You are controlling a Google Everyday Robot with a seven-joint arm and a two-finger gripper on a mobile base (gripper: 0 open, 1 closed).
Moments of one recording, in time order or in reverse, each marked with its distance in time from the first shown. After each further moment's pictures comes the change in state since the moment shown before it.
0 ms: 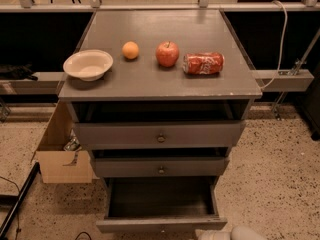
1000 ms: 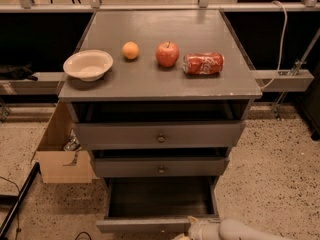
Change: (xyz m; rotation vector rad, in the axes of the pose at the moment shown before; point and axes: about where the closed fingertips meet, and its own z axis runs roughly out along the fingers) arm -0.043 0.036 0.005 0.081 0.016 -0.269
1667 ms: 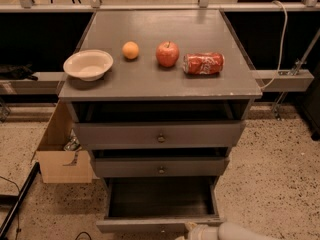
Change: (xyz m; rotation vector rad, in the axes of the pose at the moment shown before) arm 0.016 0.001 0.008 0.001 0.017 0.038
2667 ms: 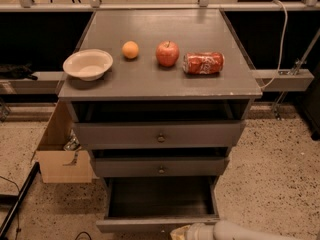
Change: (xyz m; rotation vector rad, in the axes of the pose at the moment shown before) arm -0.002 -0.005 0.012 0.016 0.016 0.000
